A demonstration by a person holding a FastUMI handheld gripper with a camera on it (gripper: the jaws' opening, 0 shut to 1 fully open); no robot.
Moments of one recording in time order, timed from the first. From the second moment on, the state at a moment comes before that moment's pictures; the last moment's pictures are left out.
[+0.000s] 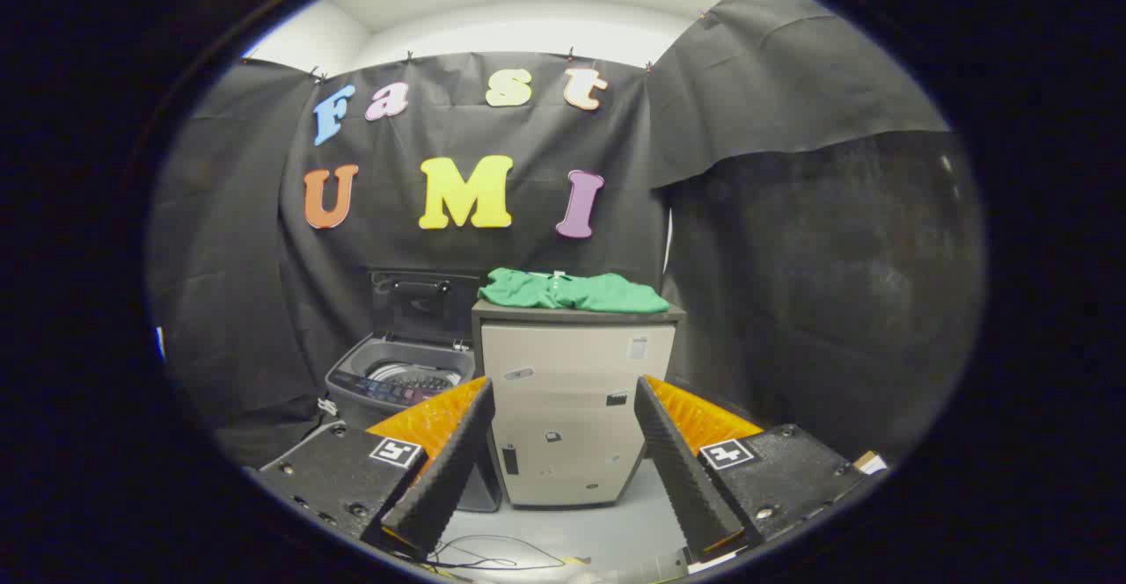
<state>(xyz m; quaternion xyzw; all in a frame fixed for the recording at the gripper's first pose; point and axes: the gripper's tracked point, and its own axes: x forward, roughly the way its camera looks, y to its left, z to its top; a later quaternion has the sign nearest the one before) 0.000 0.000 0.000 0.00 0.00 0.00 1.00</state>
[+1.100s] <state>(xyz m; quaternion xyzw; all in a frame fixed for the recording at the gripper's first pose) 0.004 -0.002 0.011 0.00 0.00 -0.01 1.00</state>
